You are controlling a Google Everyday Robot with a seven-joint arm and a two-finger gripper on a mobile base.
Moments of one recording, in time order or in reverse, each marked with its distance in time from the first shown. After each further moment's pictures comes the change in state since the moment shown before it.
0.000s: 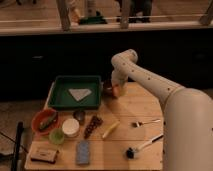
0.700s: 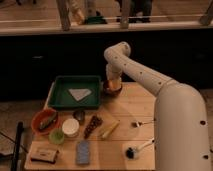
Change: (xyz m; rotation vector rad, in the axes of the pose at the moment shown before) arm 0.004 -0.032 -0.013 0.037 0.036 -0.008
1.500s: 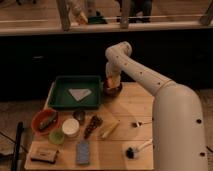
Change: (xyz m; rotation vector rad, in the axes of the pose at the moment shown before) arm 0.009 -0.020 0.007 0.057 -0.013 0.006
